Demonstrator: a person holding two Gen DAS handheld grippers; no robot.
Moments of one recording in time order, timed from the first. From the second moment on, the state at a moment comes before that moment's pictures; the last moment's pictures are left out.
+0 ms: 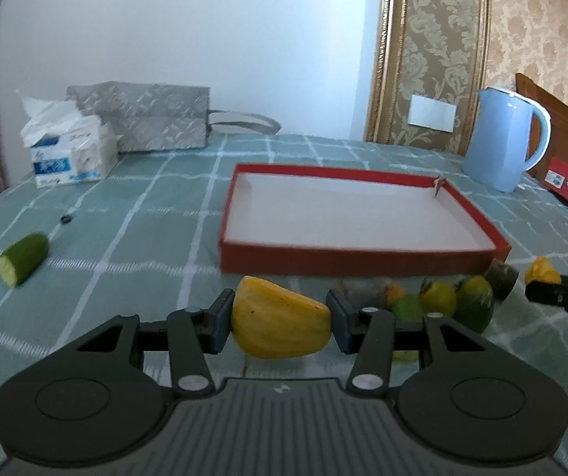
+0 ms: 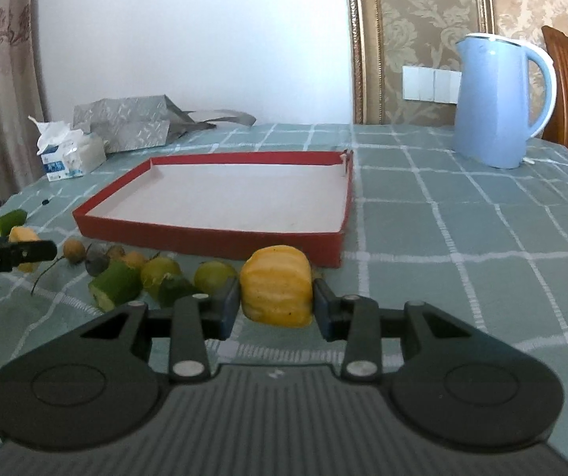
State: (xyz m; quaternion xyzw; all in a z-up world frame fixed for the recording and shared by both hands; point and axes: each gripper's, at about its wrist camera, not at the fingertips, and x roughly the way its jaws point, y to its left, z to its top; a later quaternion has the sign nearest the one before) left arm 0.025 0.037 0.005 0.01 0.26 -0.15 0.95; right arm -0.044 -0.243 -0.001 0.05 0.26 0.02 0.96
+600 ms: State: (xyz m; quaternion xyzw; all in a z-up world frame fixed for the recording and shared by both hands) left arm 0.180 -0.043 0.011 0.02 0.31 -0.14 0.94; right arm -0.022 -0.263 -0.006 0.08 0.25 0.00 0.96
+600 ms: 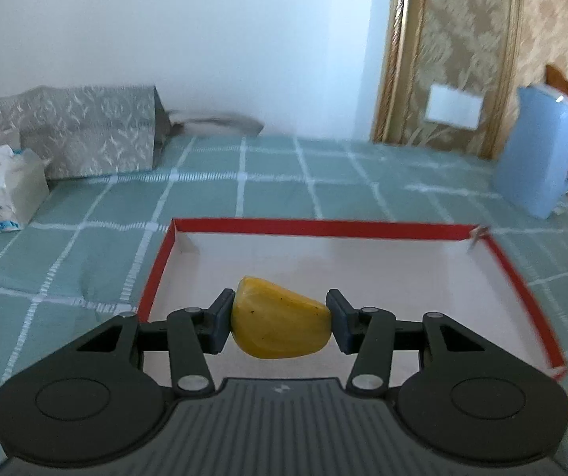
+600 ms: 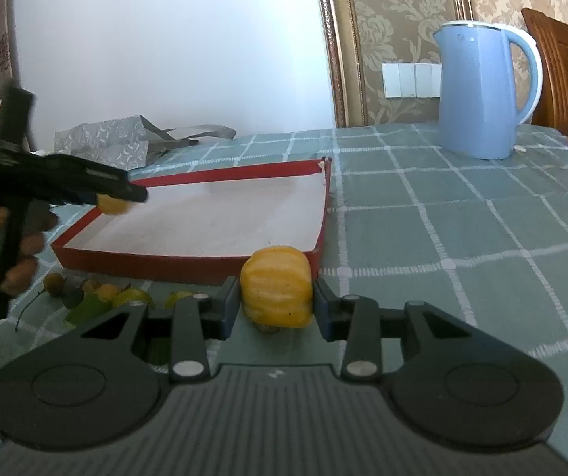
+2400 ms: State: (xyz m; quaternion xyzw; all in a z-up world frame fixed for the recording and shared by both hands) left arm 0.040 0.048 -0.013 -0.03 0.26 -0.10 0.96; right arm 0.147 -0.198 -0.008 0.00 0.34 -0.01 0.94
